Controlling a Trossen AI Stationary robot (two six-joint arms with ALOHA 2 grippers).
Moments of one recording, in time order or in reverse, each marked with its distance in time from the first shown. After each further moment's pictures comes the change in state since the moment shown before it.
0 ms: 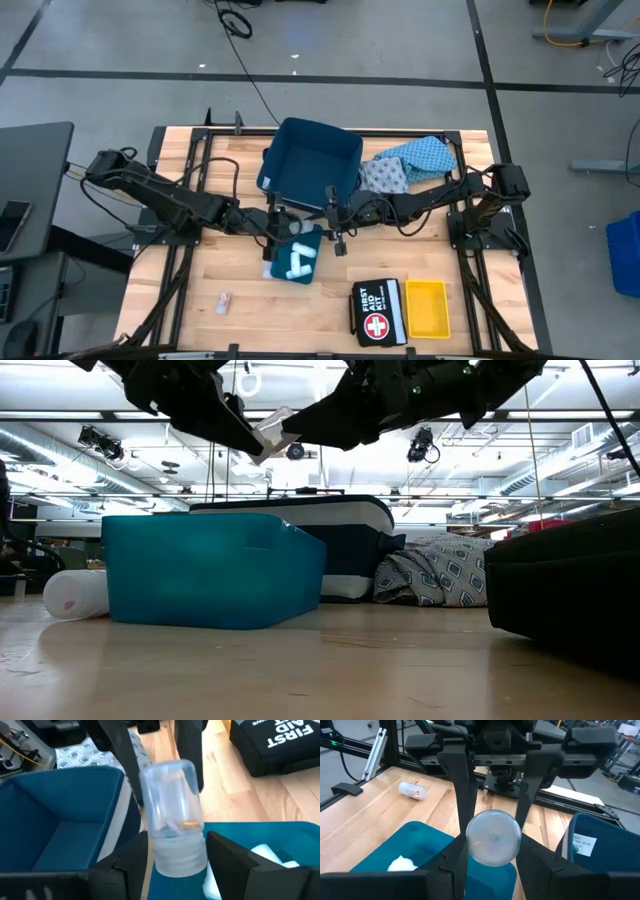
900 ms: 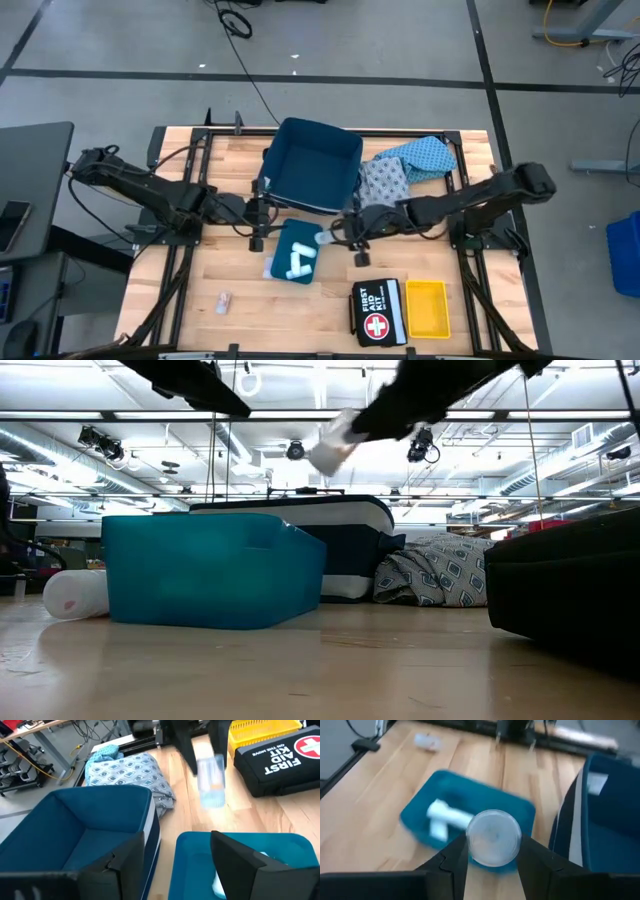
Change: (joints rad) left arm -0.004 -0.219 -0.001 -0.119 -0.020 0.013; right arm 0.121 -0.202 0.001 -0.487 0.156 0.149
